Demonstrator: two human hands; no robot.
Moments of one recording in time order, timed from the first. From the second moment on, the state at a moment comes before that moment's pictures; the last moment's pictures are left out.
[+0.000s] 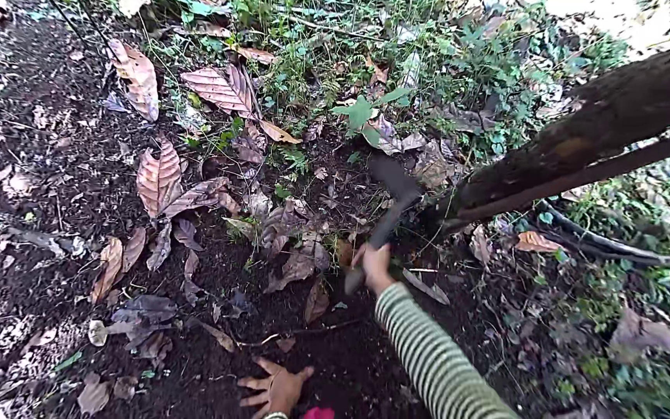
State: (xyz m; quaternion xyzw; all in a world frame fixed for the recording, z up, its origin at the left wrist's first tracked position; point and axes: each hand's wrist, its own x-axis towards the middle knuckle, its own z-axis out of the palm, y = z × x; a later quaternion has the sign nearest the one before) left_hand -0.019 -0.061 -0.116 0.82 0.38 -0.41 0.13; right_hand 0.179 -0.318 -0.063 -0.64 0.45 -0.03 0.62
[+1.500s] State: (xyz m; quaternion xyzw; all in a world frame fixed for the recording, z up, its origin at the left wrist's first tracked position) left_hand -0.012 -0.060 -0.107 0.82 0.38 -0.40 0.14; right_hand 0.101 -0.318 -0.003 -0.67 0.38 0.12 0.62
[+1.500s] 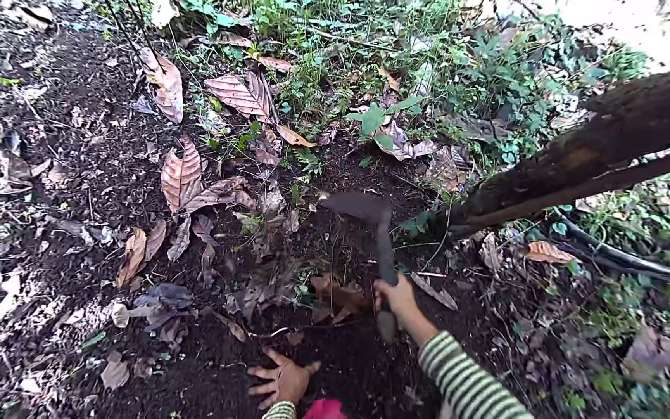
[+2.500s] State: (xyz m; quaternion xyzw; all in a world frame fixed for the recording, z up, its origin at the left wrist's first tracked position) left_hand -0.009 -0.067 -0.093 0.81 0.39 -0.42 0.13; right_hand 0.275 -0.354 -0.014 -0.67 0.37 0.12 0.63
